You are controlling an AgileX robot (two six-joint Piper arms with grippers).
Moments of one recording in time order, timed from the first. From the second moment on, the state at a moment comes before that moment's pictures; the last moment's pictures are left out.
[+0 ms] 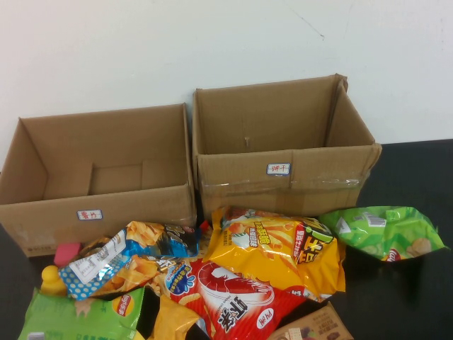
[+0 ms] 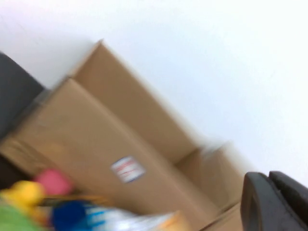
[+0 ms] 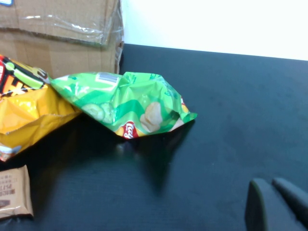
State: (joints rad) right arm 0.08 -0.01 0.03 -0.11 0.41 -0.01; left arm 0.10 -0.01 0.03 -0.66 0.11 -0.21
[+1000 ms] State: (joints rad) right arm 0.08 -0.01 0.03 -0.11 0.41 -0.01; left arm 0.05 0.28 -0.43 -0.36 0.66 0.20
